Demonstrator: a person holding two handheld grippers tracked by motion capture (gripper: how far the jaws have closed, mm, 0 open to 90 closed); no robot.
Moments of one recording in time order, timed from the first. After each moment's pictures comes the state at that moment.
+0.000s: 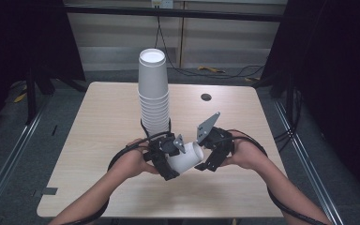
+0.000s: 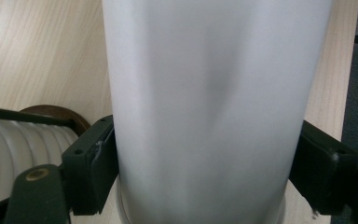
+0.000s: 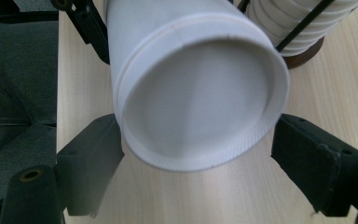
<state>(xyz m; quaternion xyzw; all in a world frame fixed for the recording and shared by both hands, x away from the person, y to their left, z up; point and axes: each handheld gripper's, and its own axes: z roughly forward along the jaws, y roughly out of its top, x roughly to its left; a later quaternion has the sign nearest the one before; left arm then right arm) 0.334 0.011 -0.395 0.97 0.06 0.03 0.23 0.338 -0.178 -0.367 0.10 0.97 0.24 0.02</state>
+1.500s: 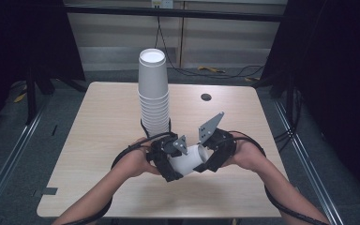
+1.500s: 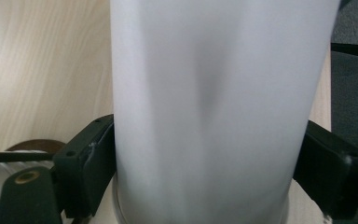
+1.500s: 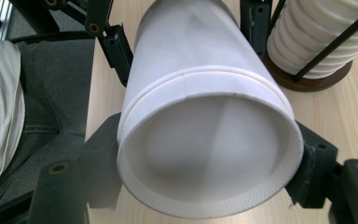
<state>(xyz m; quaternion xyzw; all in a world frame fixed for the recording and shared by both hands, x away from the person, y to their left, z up) 0.335 0.009 -0.395 0.96 0.01 0.02 0.28 0.336 -0.182 -0.367 0.07 0.95 0.29 -0.01</state>
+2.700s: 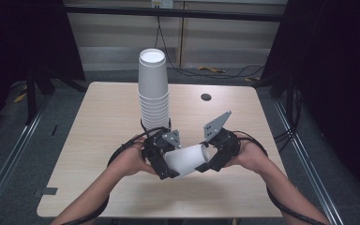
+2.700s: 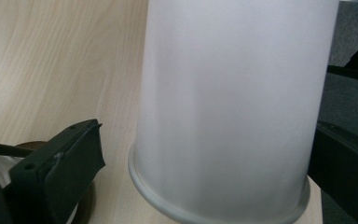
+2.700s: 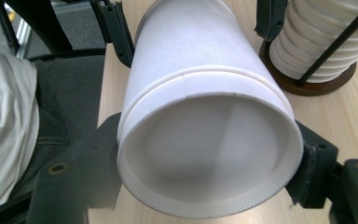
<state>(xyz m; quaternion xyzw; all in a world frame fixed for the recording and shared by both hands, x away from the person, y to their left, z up) 0.348 0.027 -0.393 0.95 0.03 -0.02 0.32 0.337 -0.195 -0.370 0.09 0.94 0.33 -0.03</state>
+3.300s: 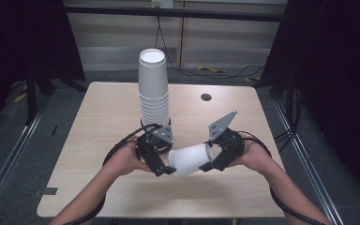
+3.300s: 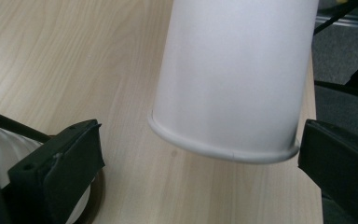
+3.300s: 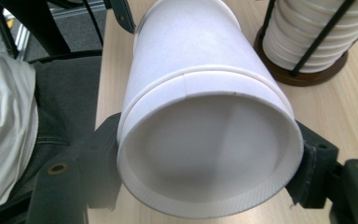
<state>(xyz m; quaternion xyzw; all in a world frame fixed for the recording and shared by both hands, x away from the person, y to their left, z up) 0.352 0.045 -0.390 0.93 0.05 -0.01 0.35 0.337 -0.208 -0.372 0.10 0.94 0.34 -0.03</state>
